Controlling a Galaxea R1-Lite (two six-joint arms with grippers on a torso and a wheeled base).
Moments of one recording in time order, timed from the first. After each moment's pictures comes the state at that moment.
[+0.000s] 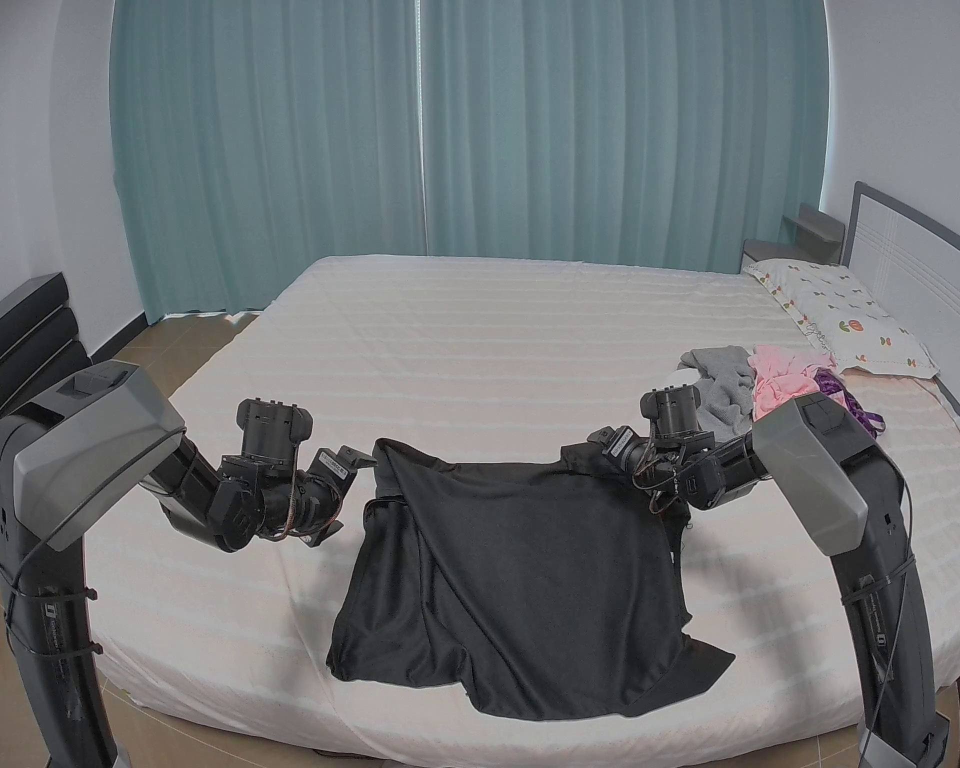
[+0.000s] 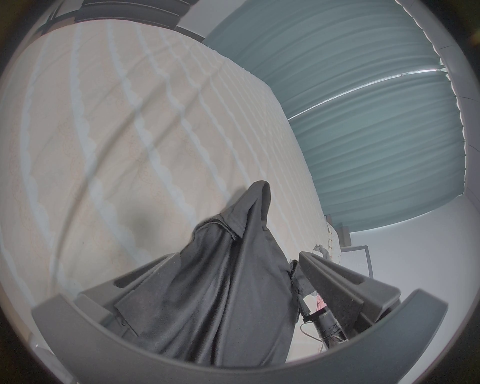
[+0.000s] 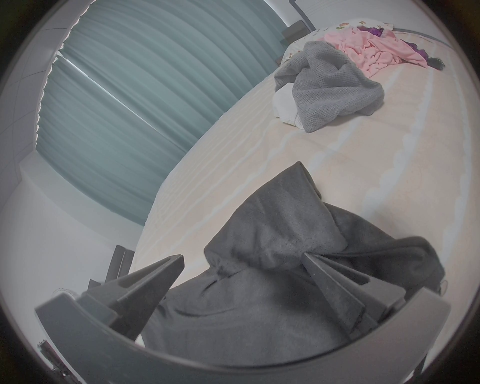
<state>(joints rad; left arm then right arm) -0.23 2.25 -1.04 -0.57 -0.12 -1.16 0.28 2.66 -1.71 -0.39 -0.02 0.88</state>
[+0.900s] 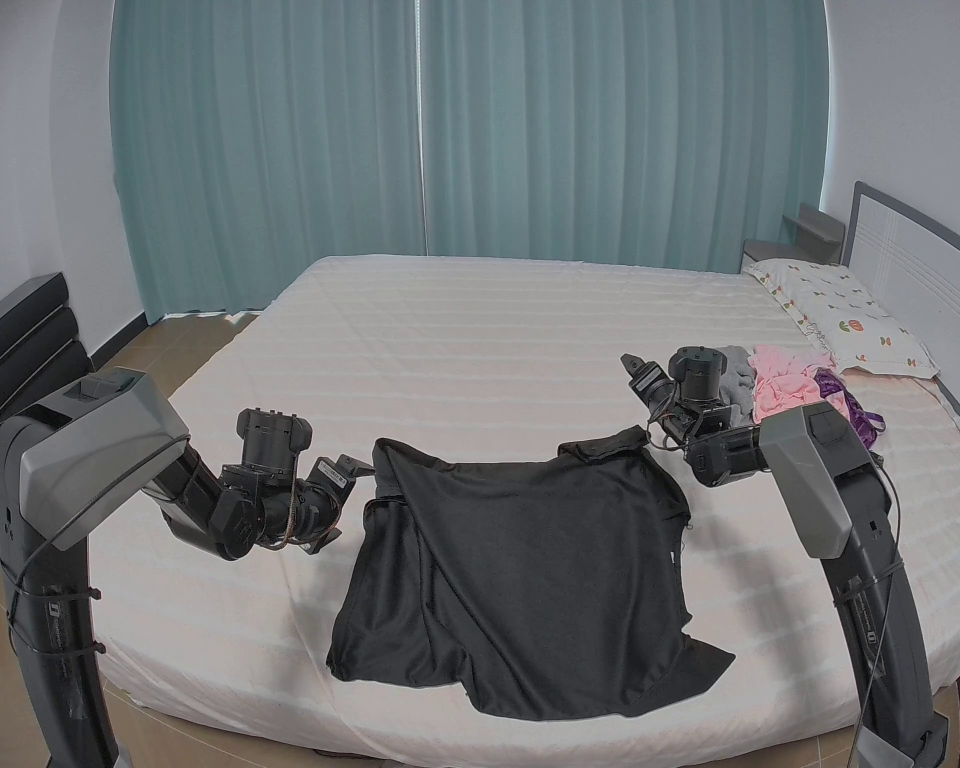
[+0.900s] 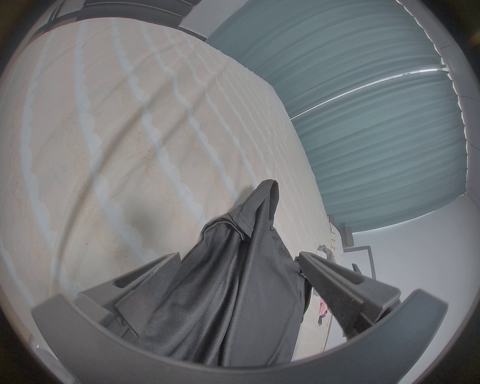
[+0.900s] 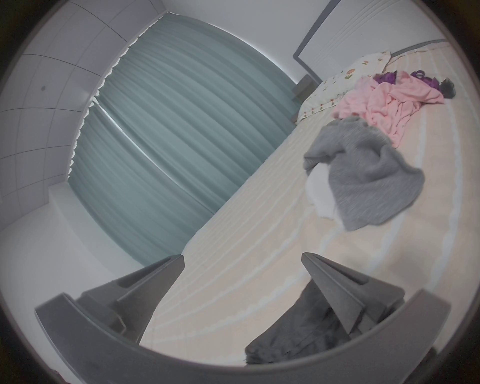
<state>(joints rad) -0.23 2.26 -1.02 -0.60 -0.11 -1.15 0.21 2.78 -1.99 -0.62 -0.15 0.86</state>
